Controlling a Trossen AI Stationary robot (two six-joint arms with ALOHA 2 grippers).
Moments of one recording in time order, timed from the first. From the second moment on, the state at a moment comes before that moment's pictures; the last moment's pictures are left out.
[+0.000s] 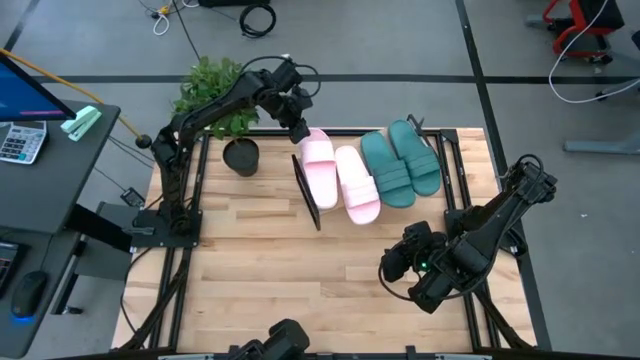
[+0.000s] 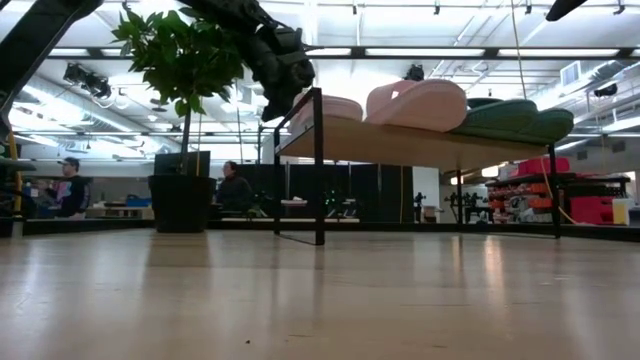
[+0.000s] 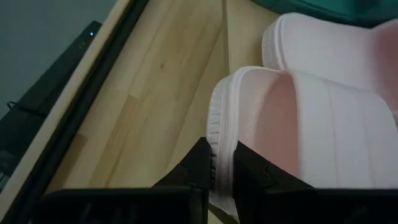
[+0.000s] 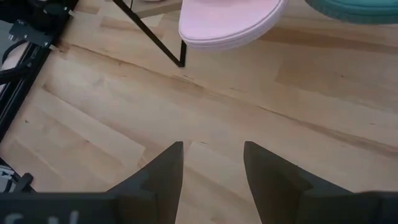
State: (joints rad) left arm 0.67 1.94 1.90 -1.01 0.40 0.14; right arm 0.73 1.51 1.38 -1.28 0.68 1.93
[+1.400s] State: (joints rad) left arm 0.67 1.94 1.90 -1.08 0.45 0.04; right arm 0.57 1.52 1.38 -1.17 0.59 1.49
